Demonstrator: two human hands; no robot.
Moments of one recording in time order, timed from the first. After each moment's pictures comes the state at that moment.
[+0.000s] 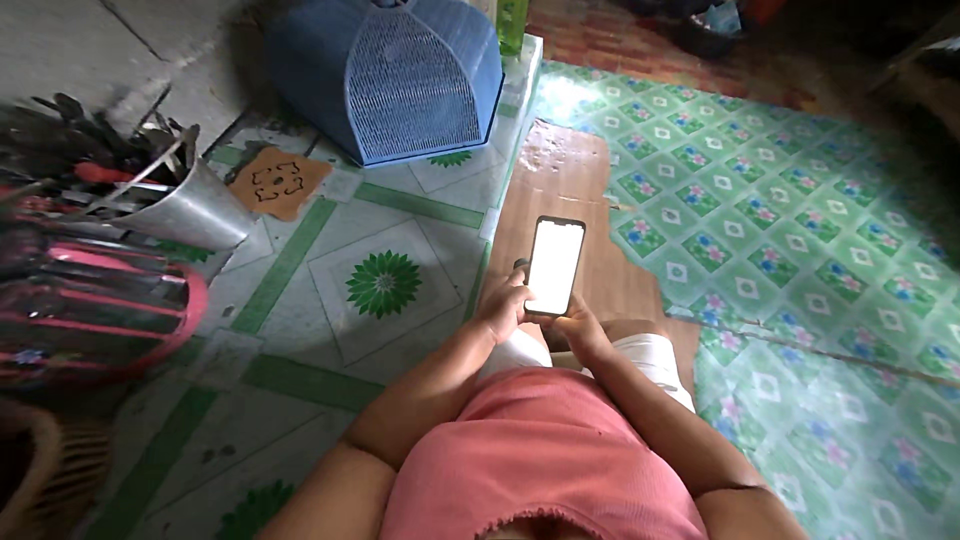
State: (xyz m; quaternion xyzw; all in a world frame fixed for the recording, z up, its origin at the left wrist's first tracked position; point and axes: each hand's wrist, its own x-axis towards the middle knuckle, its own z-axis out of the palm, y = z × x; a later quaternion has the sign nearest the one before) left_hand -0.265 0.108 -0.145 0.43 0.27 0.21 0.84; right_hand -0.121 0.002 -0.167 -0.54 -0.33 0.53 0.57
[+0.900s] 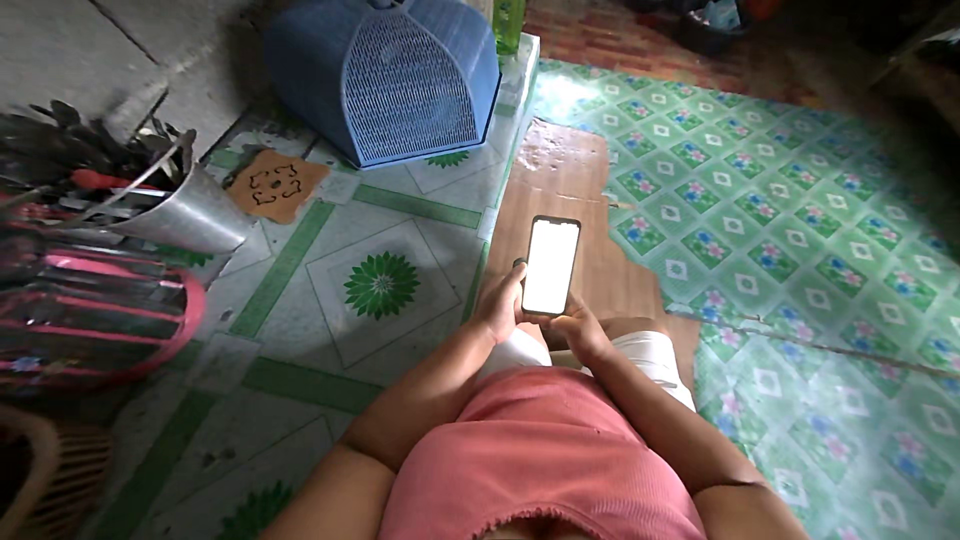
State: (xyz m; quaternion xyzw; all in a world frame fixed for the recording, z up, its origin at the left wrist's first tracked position) left_hand -0.261 0.108 -0.145 0.41 0.27 0.20 0.85; right_hand -0.116 0.000 -0.172 -0.52 -0.33 0.54 0.57
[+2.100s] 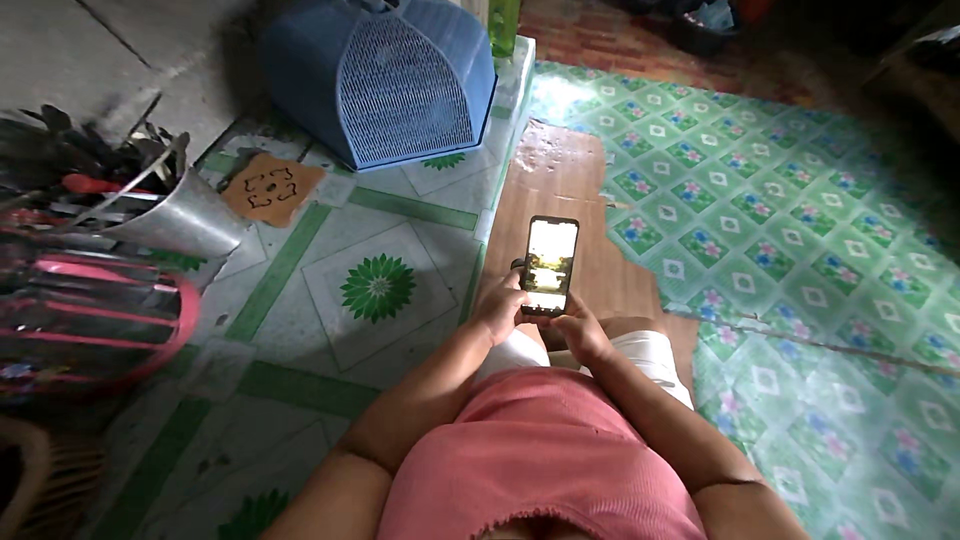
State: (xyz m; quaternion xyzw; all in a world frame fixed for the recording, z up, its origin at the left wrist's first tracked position) left_hand -0.260 0.105 -0.139 0.44 0.31 0.19 0.82; right_hand -0.117 -0.003 -0.165 -0.52 -0.31 0.55 0.58
